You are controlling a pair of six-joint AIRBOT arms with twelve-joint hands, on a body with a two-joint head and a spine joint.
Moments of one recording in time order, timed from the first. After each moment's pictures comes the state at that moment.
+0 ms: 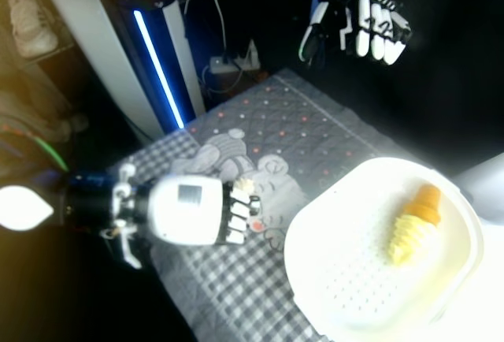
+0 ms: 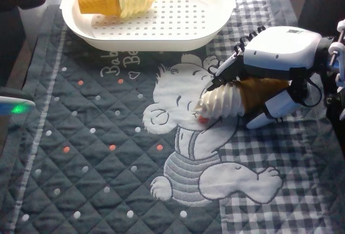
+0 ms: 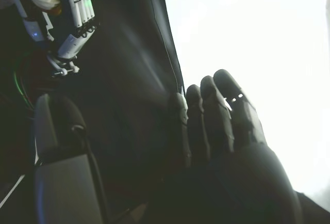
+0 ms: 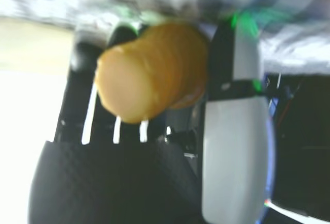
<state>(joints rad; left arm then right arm) 1.04 -0.75 0.92 -0.14 -1.27 0.83 -0.76 -1.11 1.43 -0.70 0.63 -0.15</state>
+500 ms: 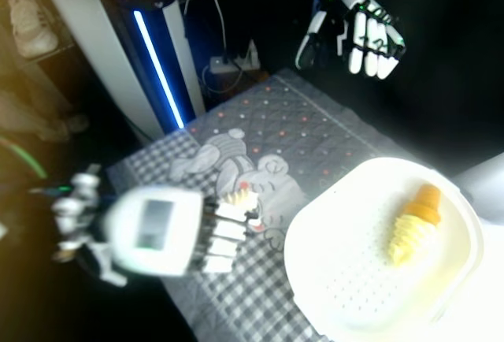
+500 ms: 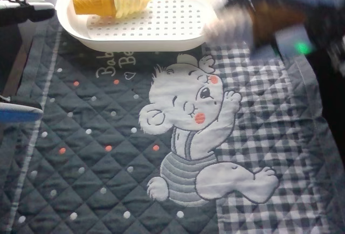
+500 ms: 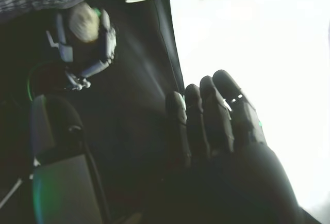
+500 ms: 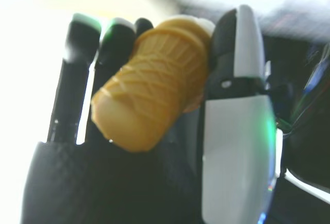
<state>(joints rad) 1.04 -0.79 0.94 -0.16 -1.22 0.82 -0.61 -1.07 1.48 -0.45 0.82 -0.31</state>
